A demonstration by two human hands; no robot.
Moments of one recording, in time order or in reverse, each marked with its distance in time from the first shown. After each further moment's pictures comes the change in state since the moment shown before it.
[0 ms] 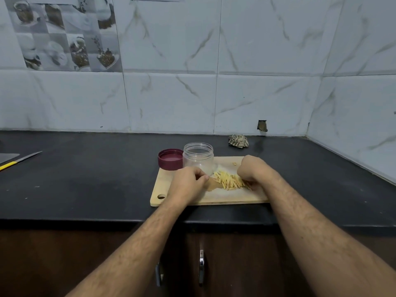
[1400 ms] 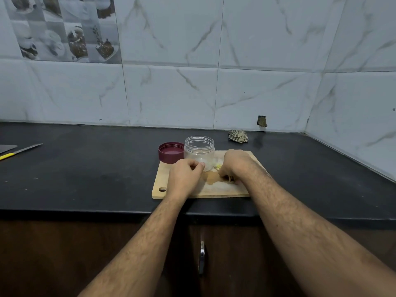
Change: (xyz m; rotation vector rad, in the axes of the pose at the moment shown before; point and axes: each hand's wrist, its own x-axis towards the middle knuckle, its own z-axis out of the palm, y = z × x) left_hand -0.006 -0.003 0.000 -0.238 0.121 -0.113; right_hand -0.003 -0.040 0.013 -0.143 -0.024 -0.023
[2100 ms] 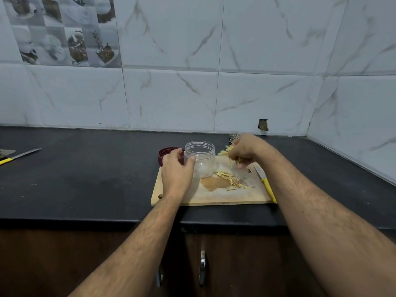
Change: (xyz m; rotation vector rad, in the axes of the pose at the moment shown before) left_hand 0.025 -0.010 -0.002 -0.078 0.232 -0.045; right_hand 0.018 0.026 -0.049 0.456 -0.023 -0.094
